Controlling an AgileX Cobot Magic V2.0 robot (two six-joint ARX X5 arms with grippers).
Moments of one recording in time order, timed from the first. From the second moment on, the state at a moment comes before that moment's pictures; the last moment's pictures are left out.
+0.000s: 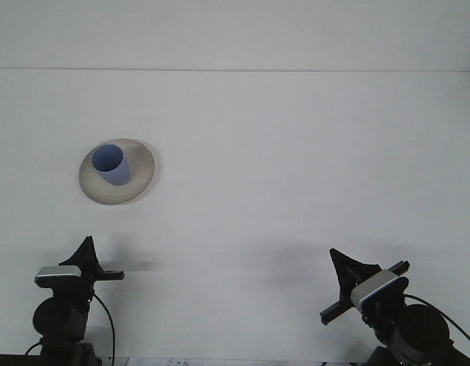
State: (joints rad) left arm -0.03 0.00 0.03 0.02 -0.11 0.01; right arm 0.83 0.31 0.62 -0.52 0.29 0.06
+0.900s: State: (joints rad) left arm -0.03 0.00 0.03 0.02 -0.11 0.01; right arm 0.17 0.12 0.36 -0.26 0.02 -0.01
